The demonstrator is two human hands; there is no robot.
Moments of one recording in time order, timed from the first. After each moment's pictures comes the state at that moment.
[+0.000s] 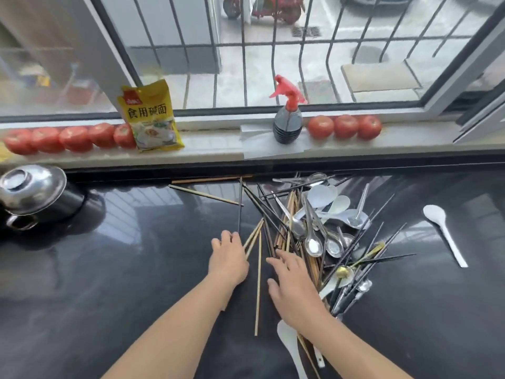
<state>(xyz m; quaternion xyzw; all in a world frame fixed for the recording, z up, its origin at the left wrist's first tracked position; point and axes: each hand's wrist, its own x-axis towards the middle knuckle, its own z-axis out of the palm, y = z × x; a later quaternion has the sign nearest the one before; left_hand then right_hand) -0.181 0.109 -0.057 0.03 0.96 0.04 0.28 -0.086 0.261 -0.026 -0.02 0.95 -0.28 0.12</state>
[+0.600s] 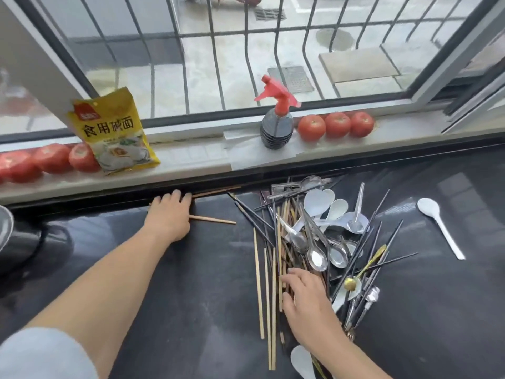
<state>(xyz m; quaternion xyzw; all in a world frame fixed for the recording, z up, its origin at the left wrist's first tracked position) -0.370 0.003 -0.068 0.17 0.96 -0.12 0.20 -0.100 0.256 -0.034 0.12 0.94 -0.29 0.12</state>
